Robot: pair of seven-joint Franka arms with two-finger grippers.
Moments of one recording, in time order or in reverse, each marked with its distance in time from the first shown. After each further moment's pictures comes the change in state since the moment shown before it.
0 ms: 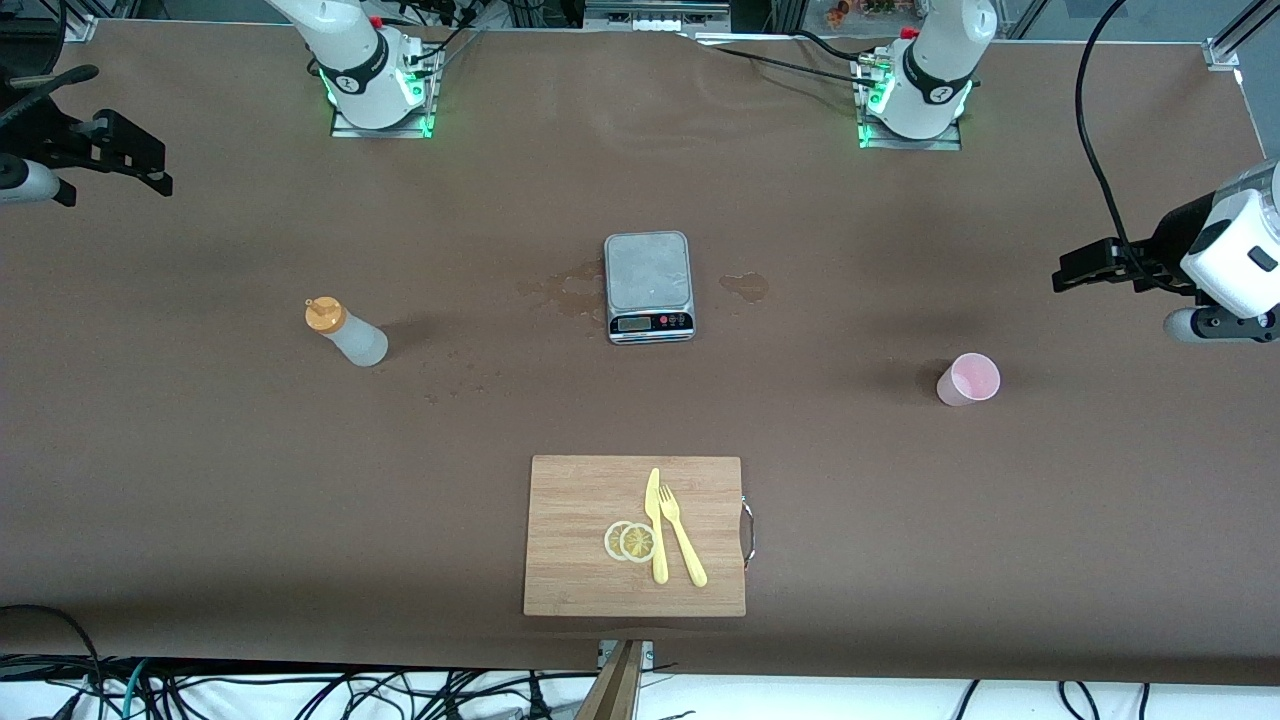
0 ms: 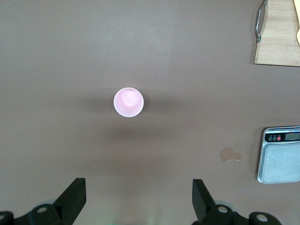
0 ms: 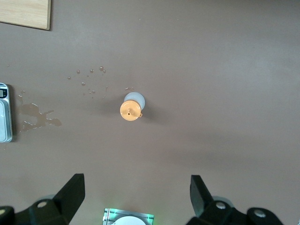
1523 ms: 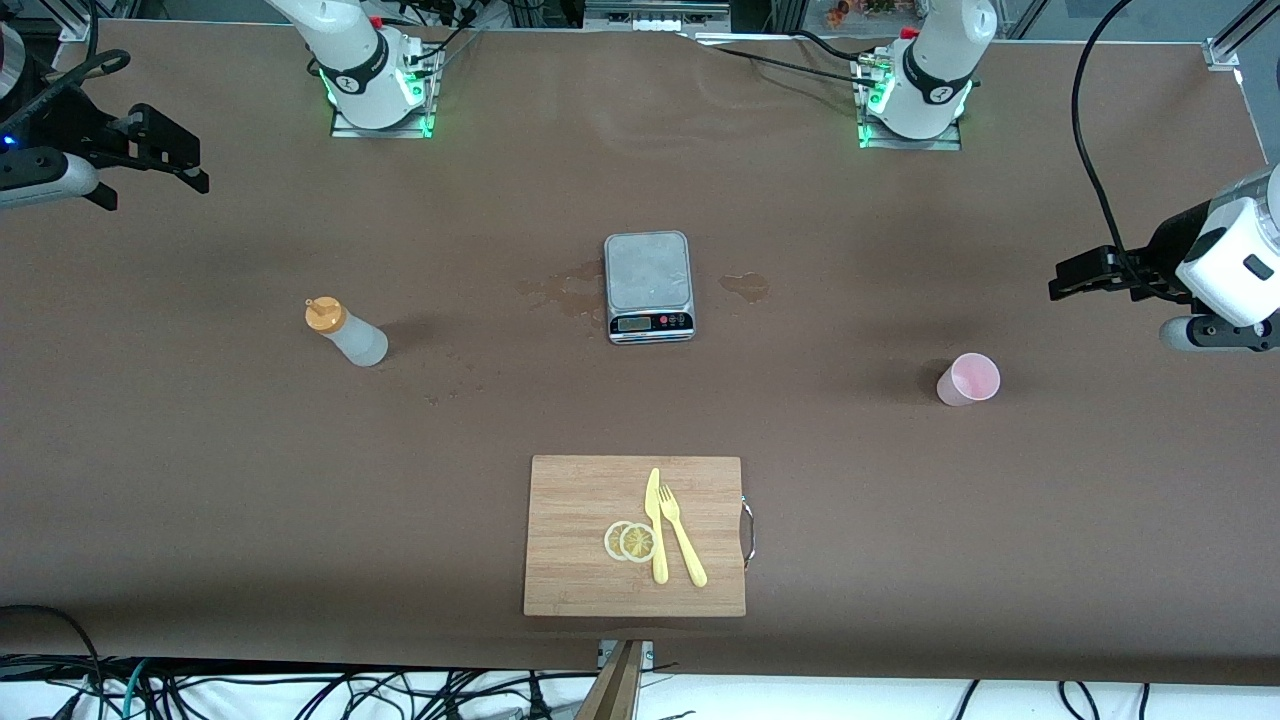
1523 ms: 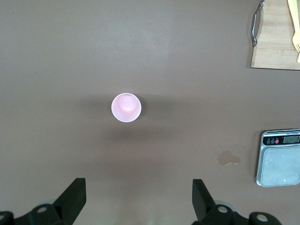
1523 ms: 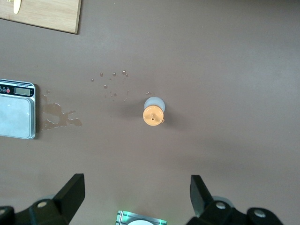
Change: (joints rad) left arm -0.005 0.022 -0.004 0.030 0.000 0.003 0.000; right arm 0.007 0.002 0.028 0.004 0.066 0.009 0.003
